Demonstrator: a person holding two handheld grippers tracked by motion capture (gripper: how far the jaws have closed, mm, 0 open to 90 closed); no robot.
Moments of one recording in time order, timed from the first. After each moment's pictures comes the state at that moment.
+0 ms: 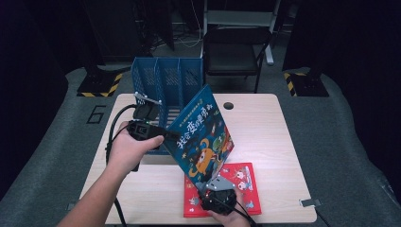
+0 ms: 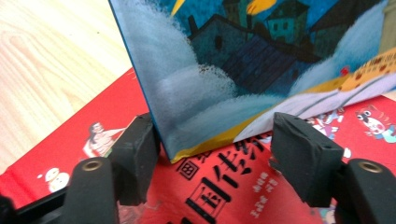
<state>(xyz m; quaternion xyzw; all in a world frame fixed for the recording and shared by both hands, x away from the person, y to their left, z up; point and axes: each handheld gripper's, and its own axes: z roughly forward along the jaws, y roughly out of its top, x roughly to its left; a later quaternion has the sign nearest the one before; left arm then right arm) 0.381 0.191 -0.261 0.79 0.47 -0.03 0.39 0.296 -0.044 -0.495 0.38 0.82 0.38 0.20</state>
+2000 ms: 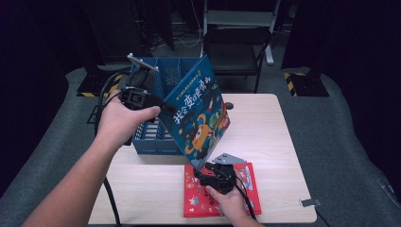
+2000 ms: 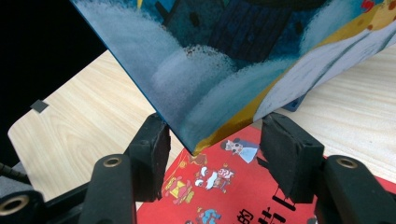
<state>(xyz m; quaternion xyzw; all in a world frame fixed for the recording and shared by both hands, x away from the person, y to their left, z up) 0.395 0.190 -0.181 0.80 0.47 0.01 0.38 0.342 -0.044 -0.454 0.43 0.75 0.49 0.09</state>
